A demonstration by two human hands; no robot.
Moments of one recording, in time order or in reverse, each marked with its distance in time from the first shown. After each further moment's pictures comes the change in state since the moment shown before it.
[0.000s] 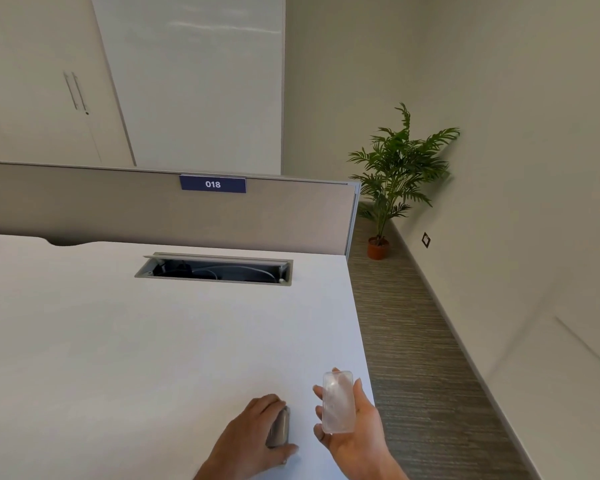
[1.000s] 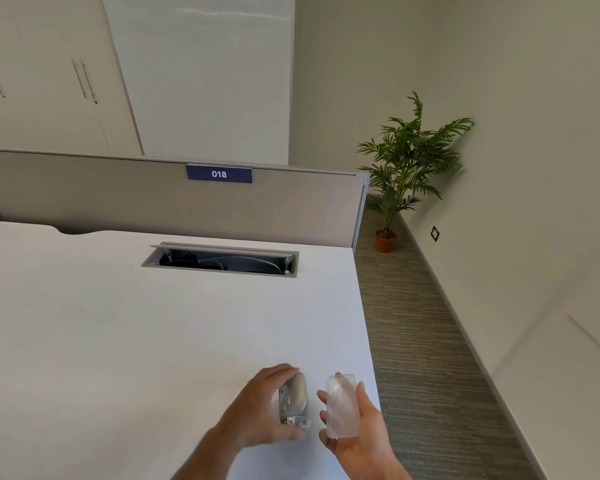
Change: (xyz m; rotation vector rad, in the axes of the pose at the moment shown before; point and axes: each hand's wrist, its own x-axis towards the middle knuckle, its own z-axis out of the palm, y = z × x) left_hand 0.014 0.001 -0.016 -0.331 0.118 0.111; right_hand 0.008 0.008 -0.023 -0.025 0.061 0.062
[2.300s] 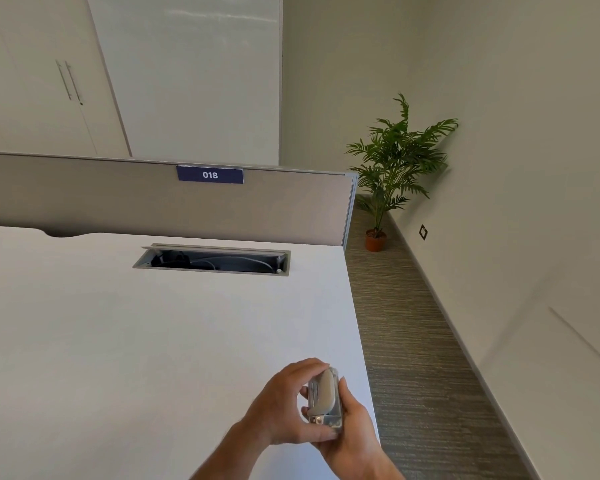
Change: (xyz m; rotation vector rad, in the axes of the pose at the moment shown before) left_hand 0.006 0.067 0.009 -0.040 -0.025 0.160; right_hand -0.024 0.009 0.021 -0.014 -0.002 0.004
